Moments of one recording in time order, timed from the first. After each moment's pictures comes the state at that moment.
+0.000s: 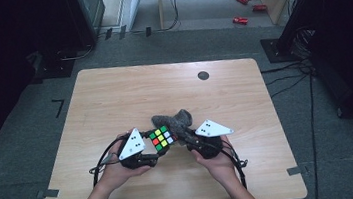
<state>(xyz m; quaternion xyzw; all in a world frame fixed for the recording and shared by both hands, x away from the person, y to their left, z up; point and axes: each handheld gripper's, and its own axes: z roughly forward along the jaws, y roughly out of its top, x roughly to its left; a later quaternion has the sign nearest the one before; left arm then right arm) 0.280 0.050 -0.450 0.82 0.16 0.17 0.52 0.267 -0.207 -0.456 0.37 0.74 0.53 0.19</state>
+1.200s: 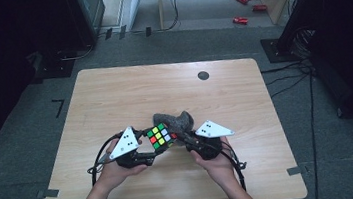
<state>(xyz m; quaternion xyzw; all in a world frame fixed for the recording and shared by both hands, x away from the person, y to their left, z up) 0.281 0.058 -0.444 0.80 0.16 0.15 0.56 0.262 -0.204 -0.453 0.38 0.73 0.54 0.18</state>
